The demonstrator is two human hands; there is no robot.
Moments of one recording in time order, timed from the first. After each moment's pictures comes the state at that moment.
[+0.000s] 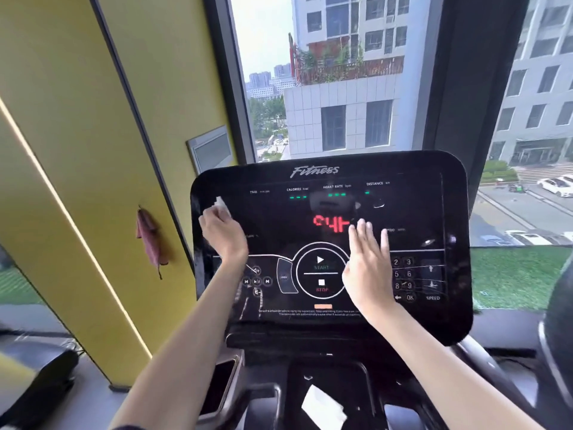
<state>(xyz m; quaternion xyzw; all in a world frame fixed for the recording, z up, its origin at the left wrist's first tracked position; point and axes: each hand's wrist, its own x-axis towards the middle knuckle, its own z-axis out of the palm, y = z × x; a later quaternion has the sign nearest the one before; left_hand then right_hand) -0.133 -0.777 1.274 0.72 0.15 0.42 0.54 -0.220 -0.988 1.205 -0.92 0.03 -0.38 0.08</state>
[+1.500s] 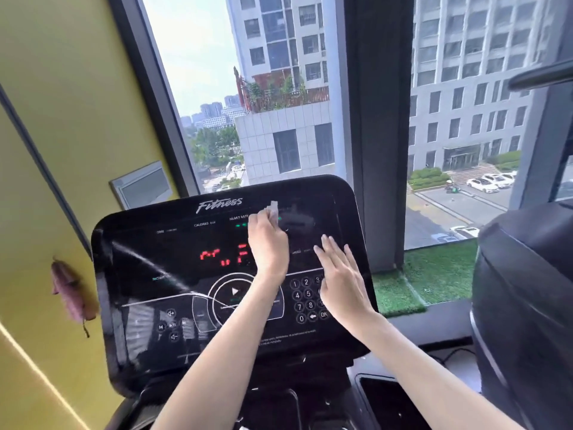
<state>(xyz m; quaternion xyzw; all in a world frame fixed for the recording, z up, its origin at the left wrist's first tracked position) -0.164 -1.000 1.281 0.79 -0.12 0.39 0.46 -0.251 -1.101 1.207 -0.91 0.01 -0.38 0.18</state>
